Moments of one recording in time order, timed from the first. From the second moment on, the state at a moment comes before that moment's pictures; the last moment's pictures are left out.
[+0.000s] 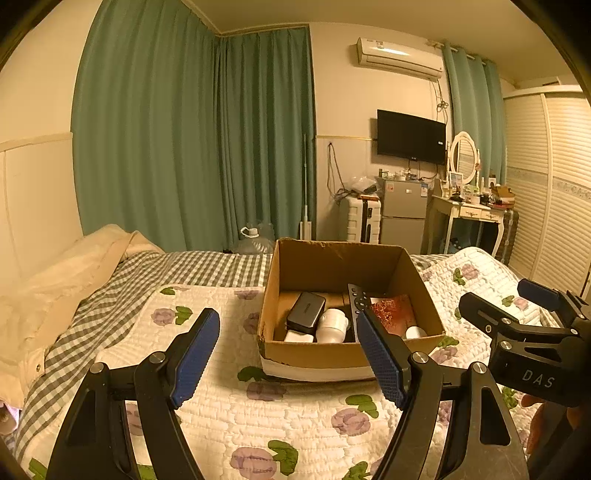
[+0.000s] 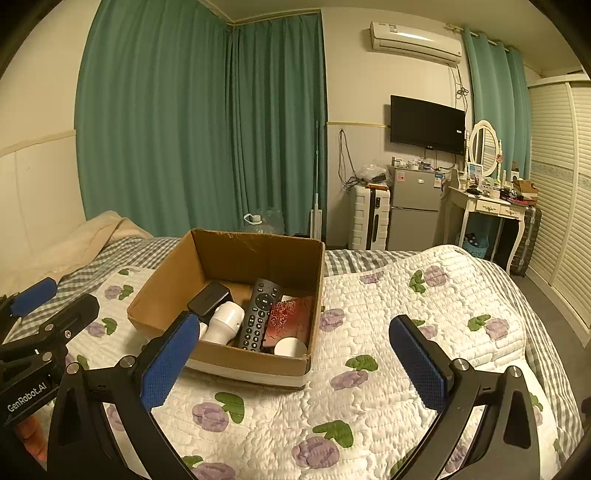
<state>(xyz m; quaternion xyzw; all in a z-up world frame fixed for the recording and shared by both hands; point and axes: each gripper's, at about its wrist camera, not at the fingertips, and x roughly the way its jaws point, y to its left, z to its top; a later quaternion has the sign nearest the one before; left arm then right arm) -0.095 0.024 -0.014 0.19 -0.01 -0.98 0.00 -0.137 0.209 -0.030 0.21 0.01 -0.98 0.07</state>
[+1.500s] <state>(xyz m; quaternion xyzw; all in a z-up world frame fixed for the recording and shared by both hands) -0.094 0.026 -0.016 0.20 -0.01 -0.98 0.00 -0.136 0.204 -0.038 0.22 0.01 -0.97 0.07</state>
